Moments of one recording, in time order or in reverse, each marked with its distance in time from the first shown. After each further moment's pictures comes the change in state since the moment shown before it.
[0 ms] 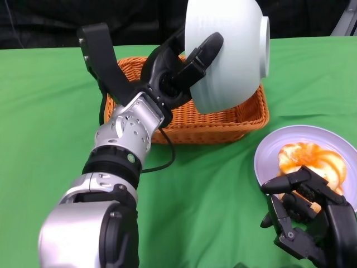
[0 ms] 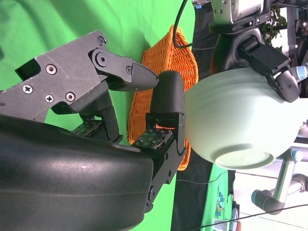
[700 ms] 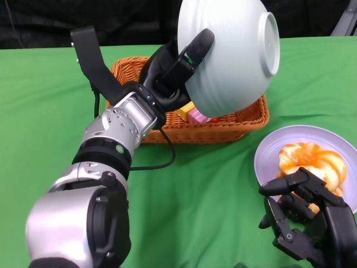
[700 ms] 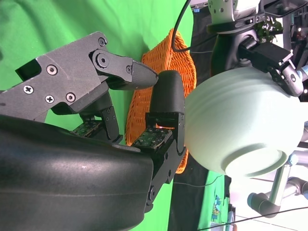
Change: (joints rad) left arm -0.050 0.055 0.075 0.123 -0.050 0.115 -0.148; right arm -0.004 -0.004 0.000 0.030 0.000 -0.049 0.014
